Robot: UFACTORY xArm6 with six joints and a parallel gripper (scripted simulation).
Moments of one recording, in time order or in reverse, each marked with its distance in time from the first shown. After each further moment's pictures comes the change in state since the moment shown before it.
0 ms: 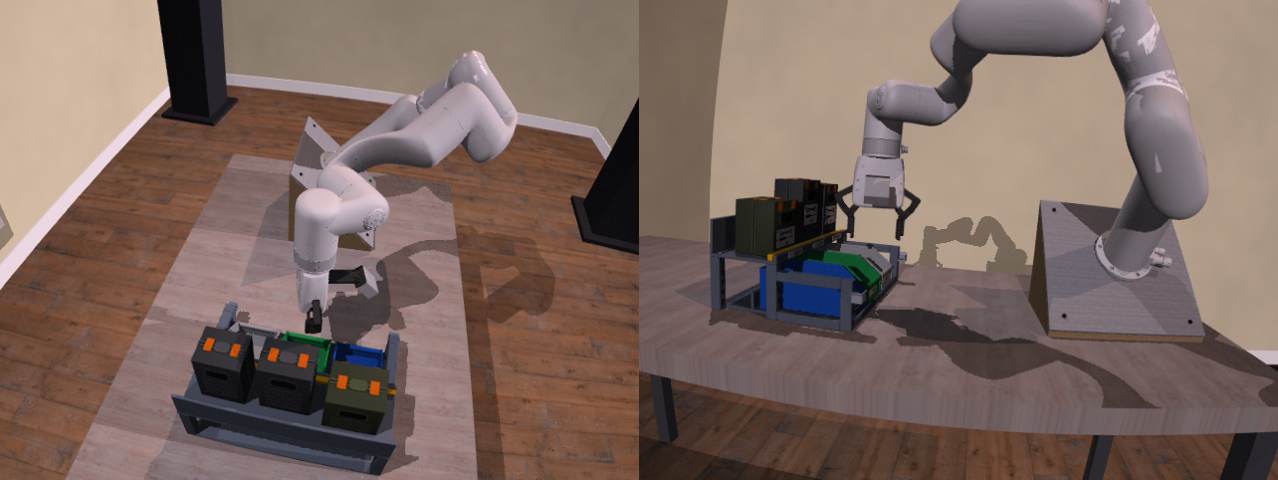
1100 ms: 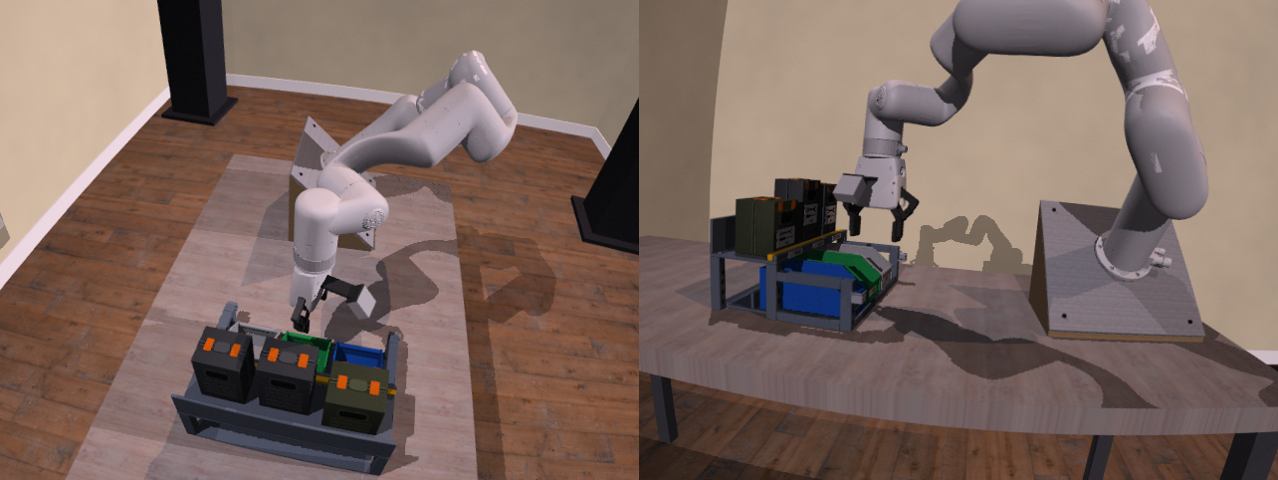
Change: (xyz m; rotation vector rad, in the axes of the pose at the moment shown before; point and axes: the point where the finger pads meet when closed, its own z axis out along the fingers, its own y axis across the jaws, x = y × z) arm 0.000 0.000 0.000 -0.004 0.003 0.506
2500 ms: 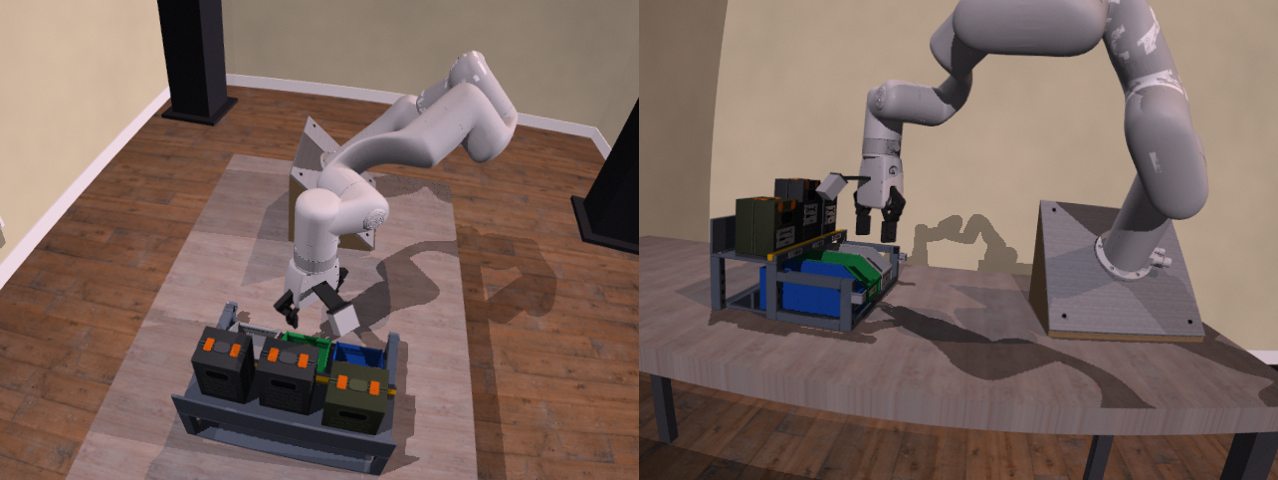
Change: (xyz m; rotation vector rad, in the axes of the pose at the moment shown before) arm 0.000 0.000 0.000 0.002 -0.004 0.532
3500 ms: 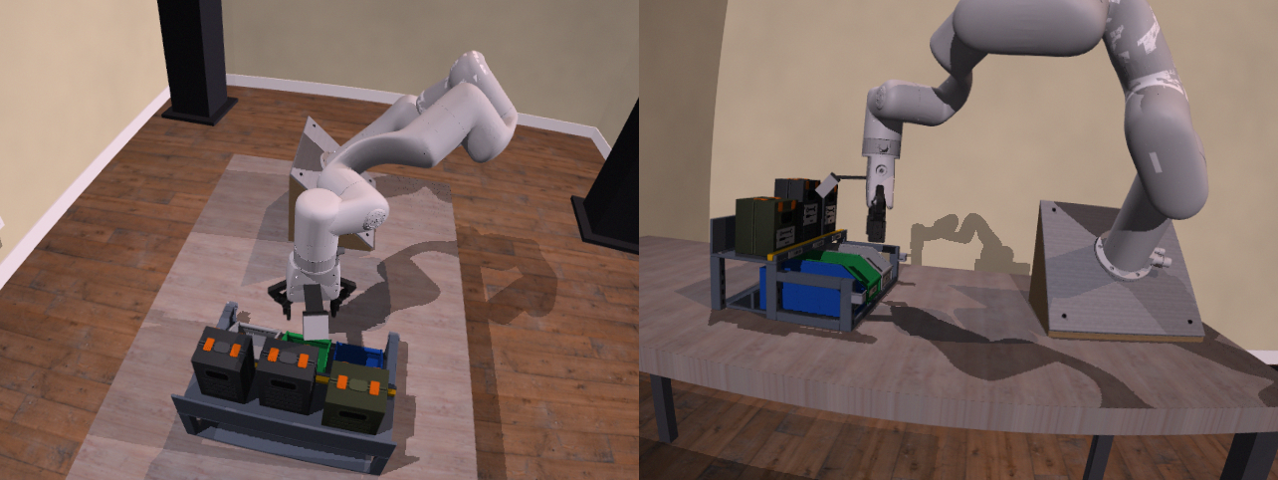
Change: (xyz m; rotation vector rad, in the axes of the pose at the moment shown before) arm 0.000 0.000 0.000 0.000 0.000 0.518
